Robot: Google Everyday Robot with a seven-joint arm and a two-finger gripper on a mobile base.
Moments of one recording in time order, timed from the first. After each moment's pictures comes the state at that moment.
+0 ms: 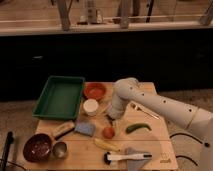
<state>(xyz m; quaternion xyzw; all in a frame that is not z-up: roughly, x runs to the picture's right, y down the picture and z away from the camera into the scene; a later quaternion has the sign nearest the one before) 0.024 0.202 0.774 -0.37 -0.30 -0.22 0.85</state>
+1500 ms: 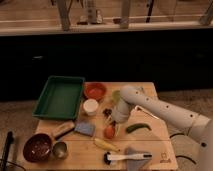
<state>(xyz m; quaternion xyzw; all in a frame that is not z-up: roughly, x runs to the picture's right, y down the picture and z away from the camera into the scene) 0.046 0.226 0.790 -0.40 -0.31 -0.19 0.84</state>
